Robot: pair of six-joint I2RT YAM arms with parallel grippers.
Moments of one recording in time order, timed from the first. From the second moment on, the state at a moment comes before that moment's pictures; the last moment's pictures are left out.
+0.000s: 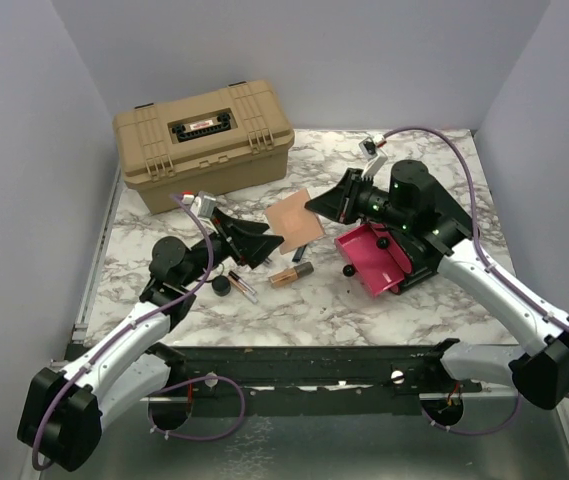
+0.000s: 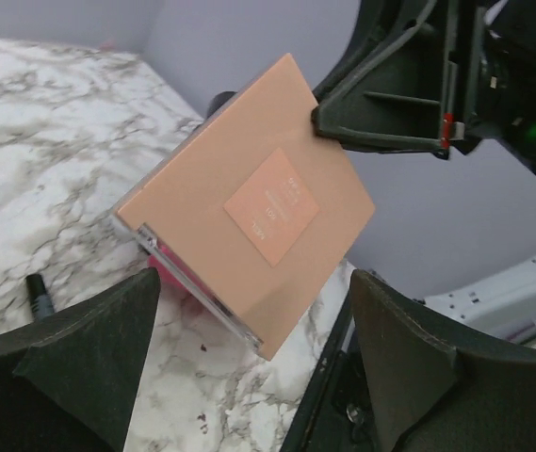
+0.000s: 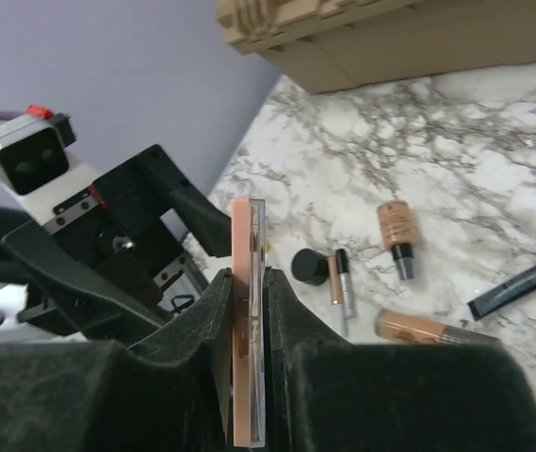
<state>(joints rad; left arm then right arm) -0.46 0.88 0.43 0.63 0.47 -0.72 0.60 1.23 1.11 -0.10 -0.35 0.65</state>
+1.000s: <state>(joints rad) -0.45 0.91 0.44 0.80 0.62 -0.83 0.59 1.12 1.12 -0.14 -0.44 0.64</state>
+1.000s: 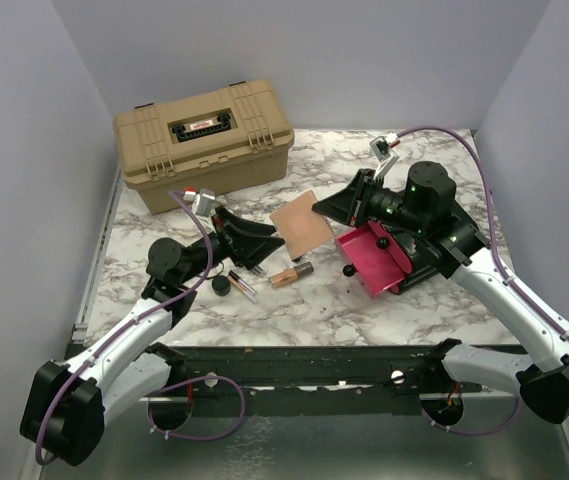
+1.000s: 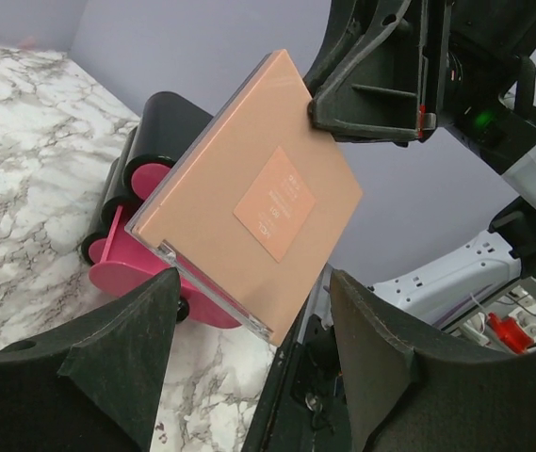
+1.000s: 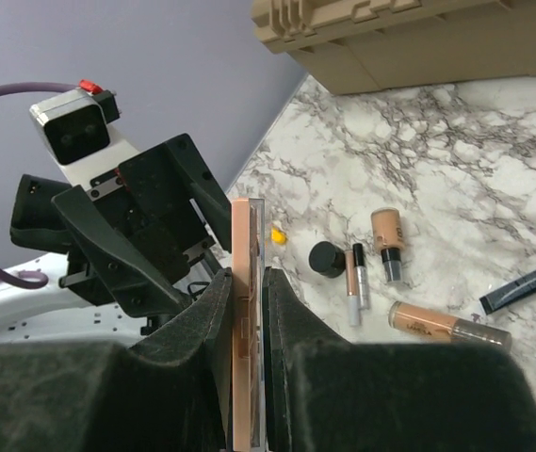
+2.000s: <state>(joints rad) -0.45 0.93 0.44 0.86 0.60 -0.88 0.59 1.10 1.09 -0.10 -0.44 0.68</state>
